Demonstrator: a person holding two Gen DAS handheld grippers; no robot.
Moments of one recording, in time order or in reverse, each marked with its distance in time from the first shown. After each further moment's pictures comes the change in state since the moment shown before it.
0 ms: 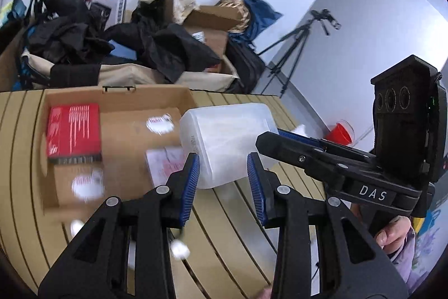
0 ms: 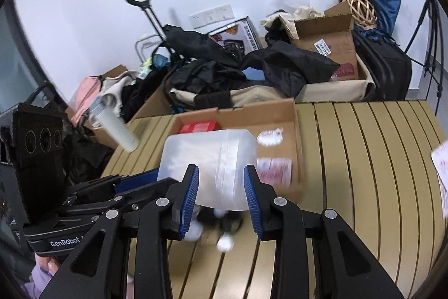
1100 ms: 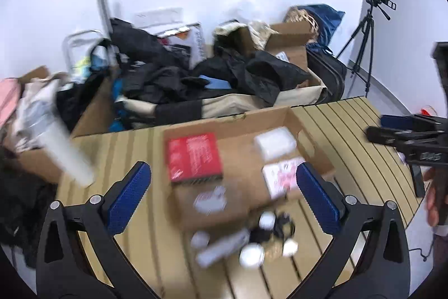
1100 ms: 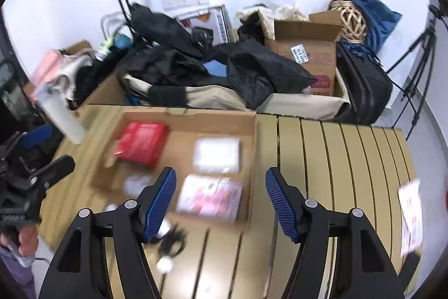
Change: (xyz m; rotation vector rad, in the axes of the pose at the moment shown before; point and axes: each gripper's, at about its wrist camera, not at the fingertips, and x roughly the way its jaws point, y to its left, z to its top) left arm -0.099 -0.006 -0.030 0.172 -0.128 0.542; right arm -0.019 0.003 0.008 -0.088 0.032 -0.210
